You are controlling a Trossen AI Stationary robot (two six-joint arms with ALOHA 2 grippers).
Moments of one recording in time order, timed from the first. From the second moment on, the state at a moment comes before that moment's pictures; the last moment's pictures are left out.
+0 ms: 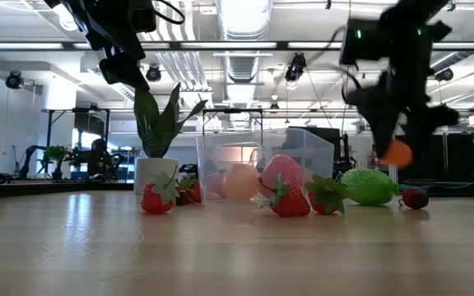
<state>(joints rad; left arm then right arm) 0.13 1.06 0.93 -0.67 0.16 -0.28 -0.19 1.28 0.79 -0.84 0.02 1.01</state>
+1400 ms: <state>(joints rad) 0.13 1.06 0.92 -0.69 0.15 -0.28 -0.03 1.48 1.21 -1.13 0.16 0.71</state>
